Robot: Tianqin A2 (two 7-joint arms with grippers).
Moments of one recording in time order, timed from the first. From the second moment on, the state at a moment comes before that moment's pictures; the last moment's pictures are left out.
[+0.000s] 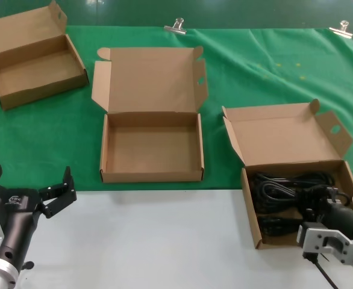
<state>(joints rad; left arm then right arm) 0.00 -0.30 1.60 -1.60 -1.80 0.00 0.00 0.71 0.85 -2.75 1.42 2.75 0.46 -1.36</state>
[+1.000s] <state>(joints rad) 0.00 -0.30 1.60 -1.60 -1.80 0.00 0.00 0.91 0.64 -2.75 1.49 2.75 0.55 -1.39</state>
